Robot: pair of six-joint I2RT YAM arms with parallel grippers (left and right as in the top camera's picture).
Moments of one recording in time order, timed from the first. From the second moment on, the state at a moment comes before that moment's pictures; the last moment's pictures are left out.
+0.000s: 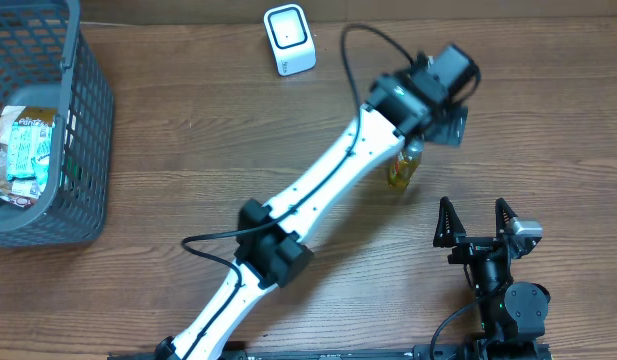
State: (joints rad) left arm -0.82 2.49 2.74 -1.25 -0.05 -0.56; right arm 0.04 0.01 0.02 -0.04 -0.02 0.25
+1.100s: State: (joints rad) left arm 0.18 2.02 2.98 -1.69 -0.09 -0.36; right arm 0.04 0.01 0.02 -0.03 -0.02 0.25
